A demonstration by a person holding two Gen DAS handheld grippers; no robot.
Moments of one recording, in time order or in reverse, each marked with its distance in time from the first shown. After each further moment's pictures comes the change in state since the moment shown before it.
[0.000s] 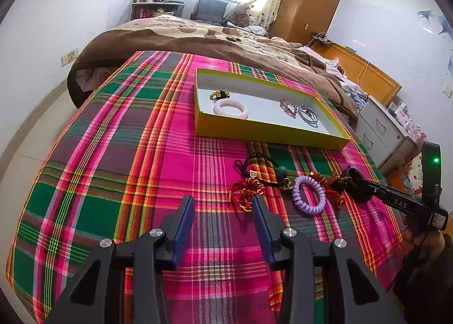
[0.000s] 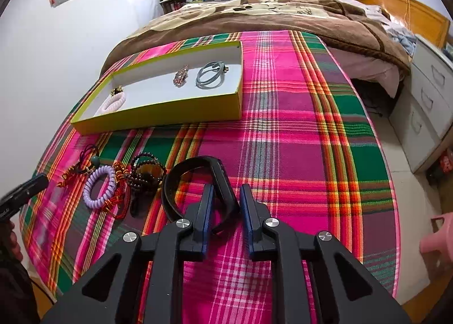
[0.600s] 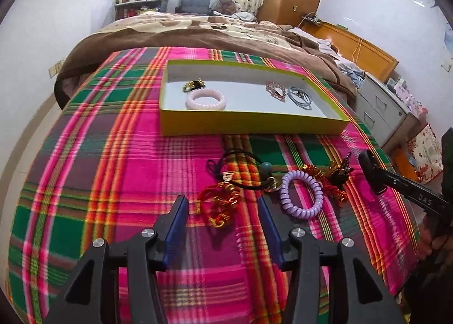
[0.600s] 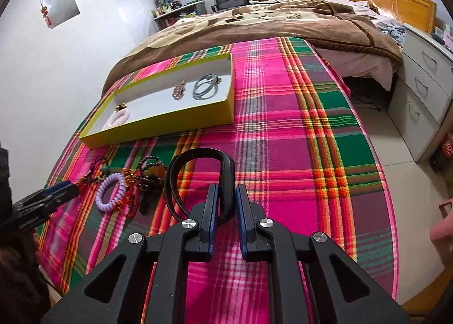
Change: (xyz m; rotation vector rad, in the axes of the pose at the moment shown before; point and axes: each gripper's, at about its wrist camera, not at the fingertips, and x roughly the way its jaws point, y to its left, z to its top) left arm 0.035 -0.032 0.006 0.096 0.066 0.023; right arm -0.024 -0.009 -0.013 0.069 -0.066 0.033
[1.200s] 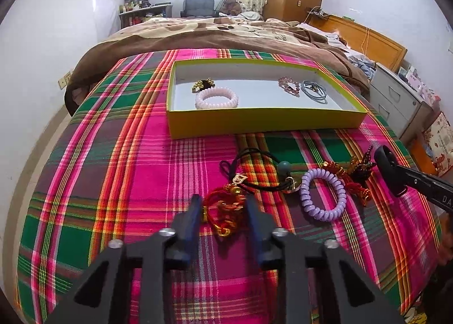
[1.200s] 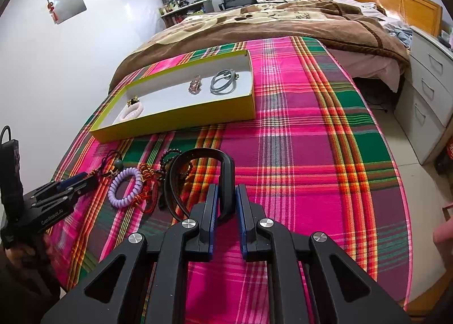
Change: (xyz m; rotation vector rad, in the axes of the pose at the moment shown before) left arm 0.007 -0.001 -0.001 0.049 -0.016 0.095; right arm 0.005 0.018 -0.002 -0.020 0.011 0.019
